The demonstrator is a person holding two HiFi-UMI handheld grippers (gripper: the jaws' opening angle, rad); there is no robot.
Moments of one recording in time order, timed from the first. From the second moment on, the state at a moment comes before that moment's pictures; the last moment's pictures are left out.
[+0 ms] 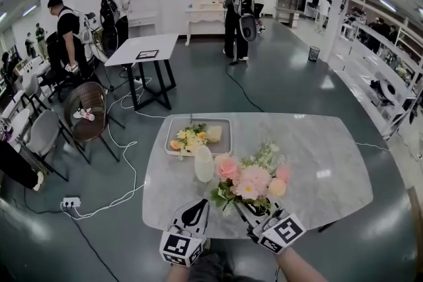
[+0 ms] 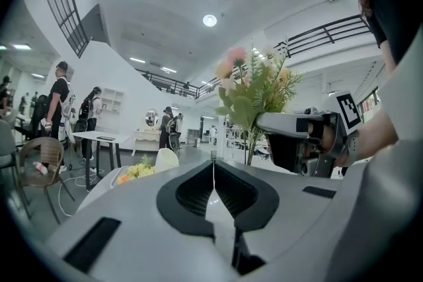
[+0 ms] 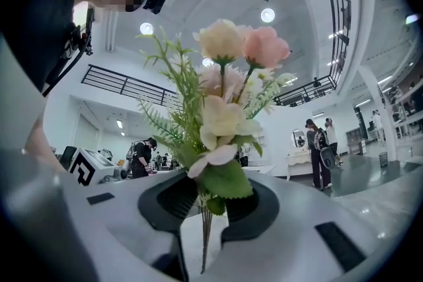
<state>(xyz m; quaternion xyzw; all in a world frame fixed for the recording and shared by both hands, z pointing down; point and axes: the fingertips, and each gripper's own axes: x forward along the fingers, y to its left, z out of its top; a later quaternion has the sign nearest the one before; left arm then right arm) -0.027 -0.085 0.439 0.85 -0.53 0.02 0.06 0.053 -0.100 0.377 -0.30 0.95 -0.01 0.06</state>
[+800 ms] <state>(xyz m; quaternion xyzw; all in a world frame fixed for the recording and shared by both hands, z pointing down) -0.018 -0.010 0.437 0.83 -0.55 0.00 0.06 0.067 -0.028 0.381 -0.28 0.96 -0.01 0.06</state>
